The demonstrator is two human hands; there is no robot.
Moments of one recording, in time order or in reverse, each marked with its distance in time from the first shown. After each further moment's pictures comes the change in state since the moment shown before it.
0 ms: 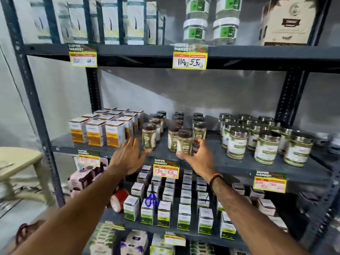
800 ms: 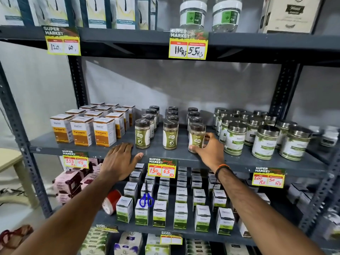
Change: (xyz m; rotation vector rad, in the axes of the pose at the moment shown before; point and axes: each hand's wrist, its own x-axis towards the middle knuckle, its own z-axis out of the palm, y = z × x) left_hand 0.013 -0.038 0.052 0.108 -0.053 0.025; right_hand 0.032 0.023 -0.023 -0.118 0.164 0.050
